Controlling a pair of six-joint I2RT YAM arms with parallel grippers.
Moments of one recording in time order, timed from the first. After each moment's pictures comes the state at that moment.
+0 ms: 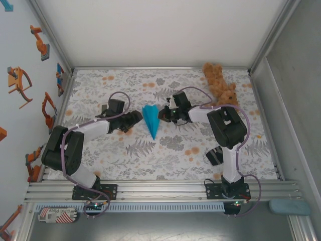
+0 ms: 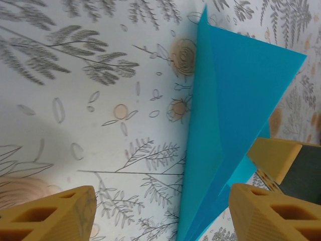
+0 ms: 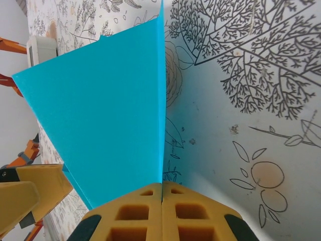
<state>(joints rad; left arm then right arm) -0.41 1.60 0.81 -0.12 0.31 -0.90 0.53 2.06 1.19 0.06 -0.61 0.77</state>
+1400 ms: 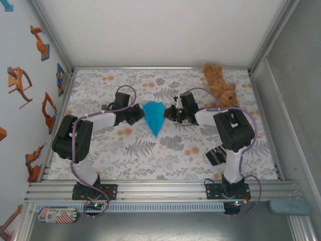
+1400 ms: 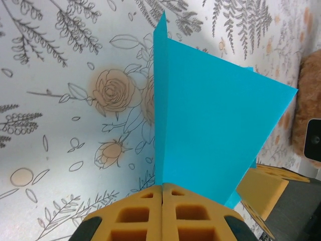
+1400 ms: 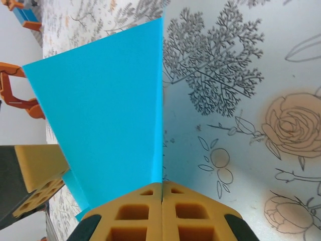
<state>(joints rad) -0.43 1.76 0.95 -0.04 0.39 -0.90 0.48 1.96 1.06 0.18 -0.58 0.81</state>
